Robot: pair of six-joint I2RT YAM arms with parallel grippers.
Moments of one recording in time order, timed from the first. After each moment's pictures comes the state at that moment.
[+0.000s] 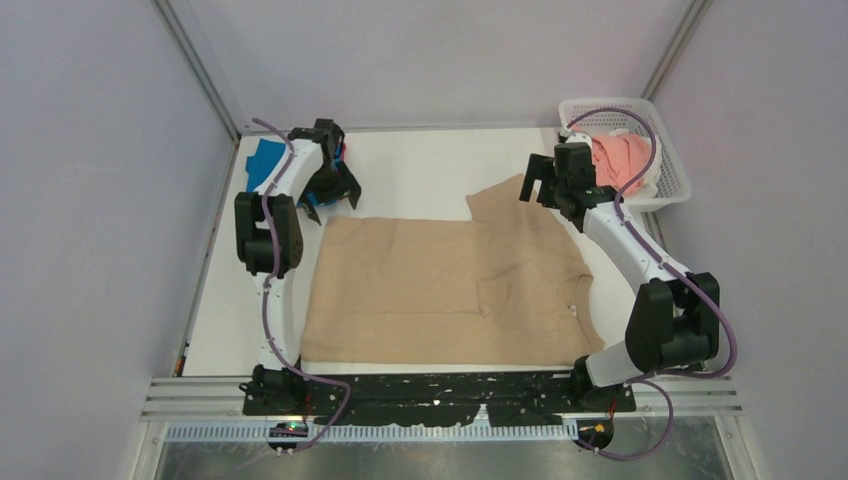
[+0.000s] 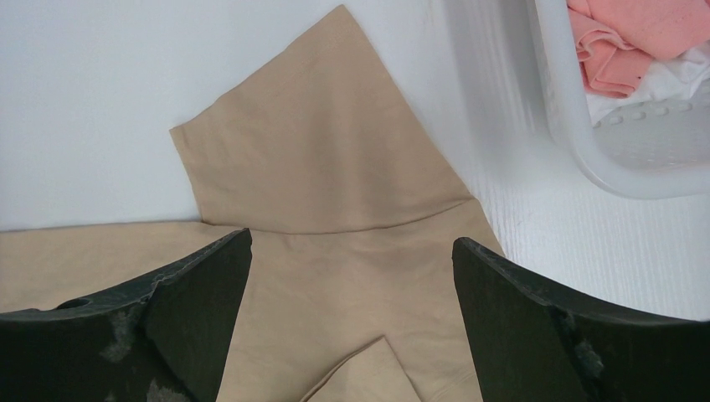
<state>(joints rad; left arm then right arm) -0.13 2.25 1.99 -1.14 -0.14 -0.66 0.17 1.47 1.13 -0.33 0.17 0.29</state>
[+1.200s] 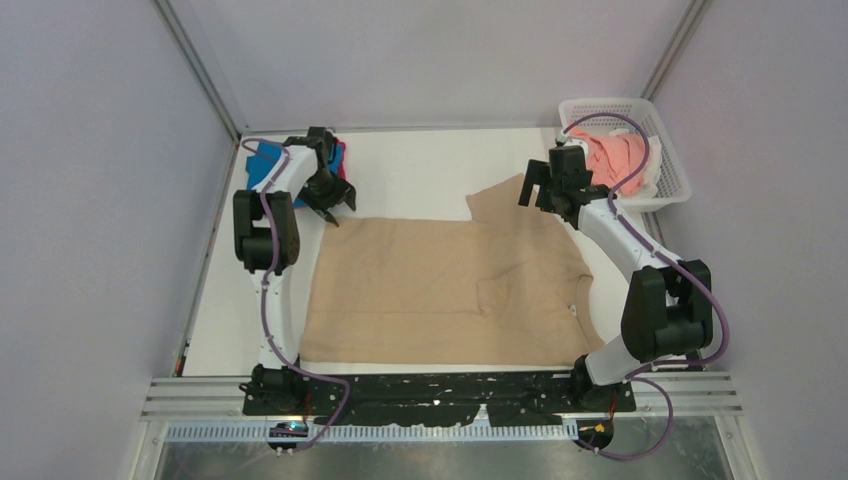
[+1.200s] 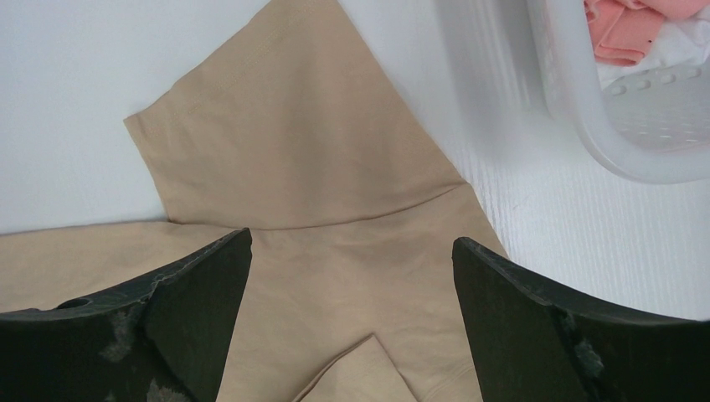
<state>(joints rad) -0.09 2.29 1.93 -1.05 0.02 -0.96 0.17 1.53 1.13 -0.35 0.21 0.31</state>
